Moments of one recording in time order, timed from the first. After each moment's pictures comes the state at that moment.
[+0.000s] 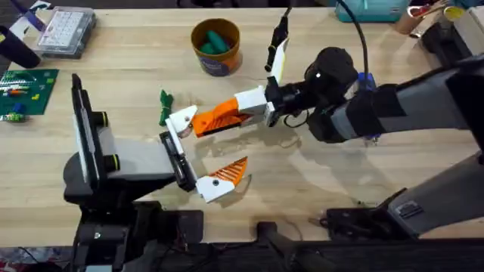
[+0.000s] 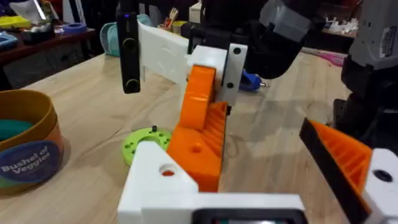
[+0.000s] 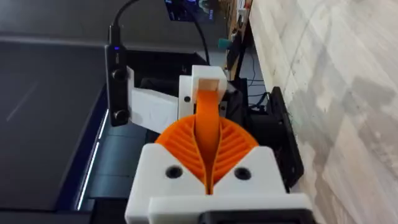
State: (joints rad) left arm 0.01 0.00 0.00 -0.09 1.13 0.04; right arm 0.54 1.80 0.59 1.30 -1.26 1.56
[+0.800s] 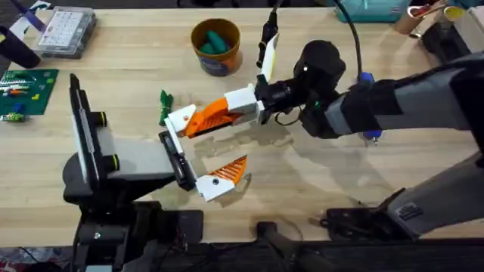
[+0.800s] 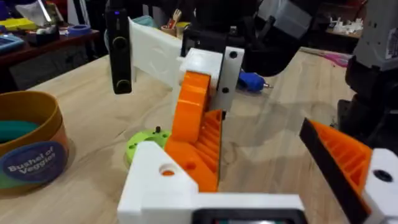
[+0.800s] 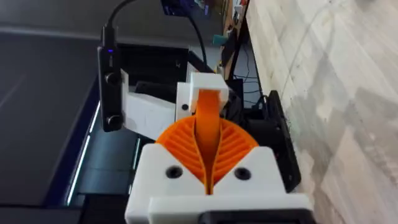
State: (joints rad) left arm 0.01 0.00 0.00 -0.09 1.12 0.04; right arm 0.58 1.80 0.66 1.16 -1.24 1.46
